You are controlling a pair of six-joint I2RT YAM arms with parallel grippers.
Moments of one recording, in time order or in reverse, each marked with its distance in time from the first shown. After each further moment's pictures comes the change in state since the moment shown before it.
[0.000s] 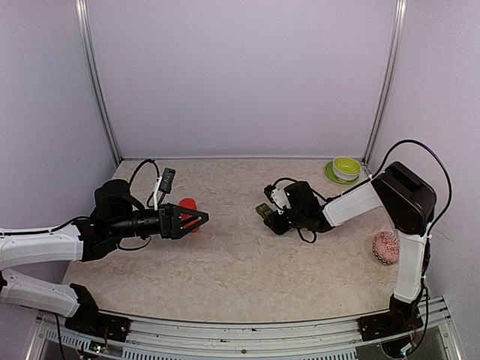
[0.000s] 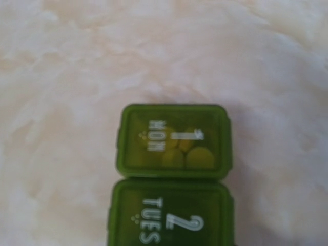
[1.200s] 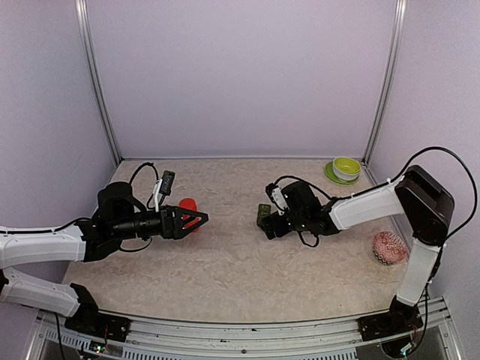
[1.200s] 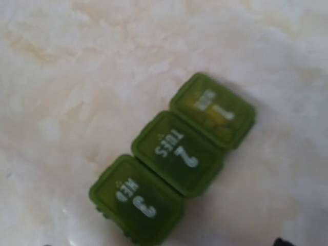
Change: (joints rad) left arm 0.014 0.023 -0.014 -0.001 -0.053 0.019; right arm 0.097 -0.156 -0.046 -0.140 0.141 0.098
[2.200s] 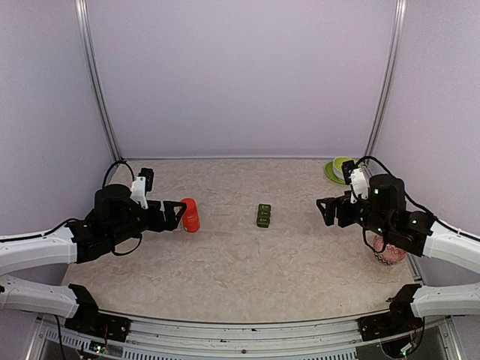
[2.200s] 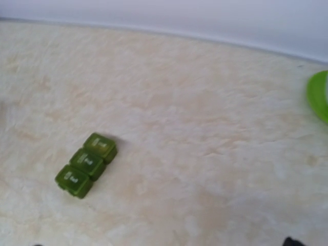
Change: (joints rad) left arm 0.014 -0.087 0.001 -0.210 -0.520 0.183; right arm -0.116 -0.886 -0.364 -0.210 0.085 0.015
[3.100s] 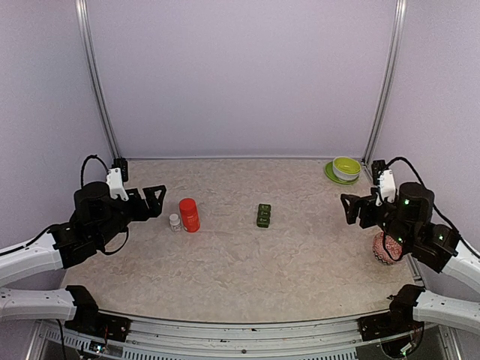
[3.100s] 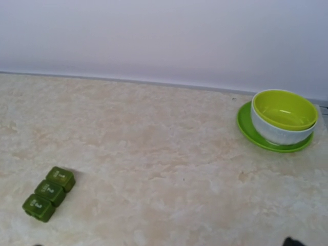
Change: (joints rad) left arm 0.002 -0.184 0.000 -0.067 -0.283 0.006; right arm -0.011 -0.336 -0.063 -0.124 0.159 -0.041
